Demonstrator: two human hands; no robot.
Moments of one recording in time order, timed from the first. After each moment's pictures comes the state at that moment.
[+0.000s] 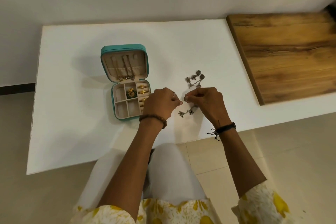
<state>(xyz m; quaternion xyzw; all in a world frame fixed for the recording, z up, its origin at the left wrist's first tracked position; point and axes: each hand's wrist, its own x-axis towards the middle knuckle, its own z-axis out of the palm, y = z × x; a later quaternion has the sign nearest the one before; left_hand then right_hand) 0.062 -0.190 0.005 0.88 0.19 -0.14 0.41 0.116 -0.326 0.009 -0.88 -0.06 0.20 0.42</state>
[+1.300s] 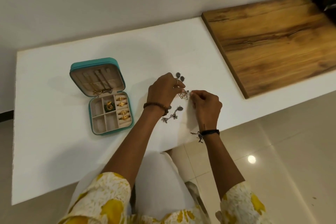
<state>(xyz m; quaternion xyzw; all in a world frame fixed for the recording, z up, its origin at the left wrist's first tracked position) 0.126 -0.227 0.000 0.92 0.11 -0.06 0.37 0.117 -0.354 -0.022 -0.86 0.12 0.02 0.50</state>
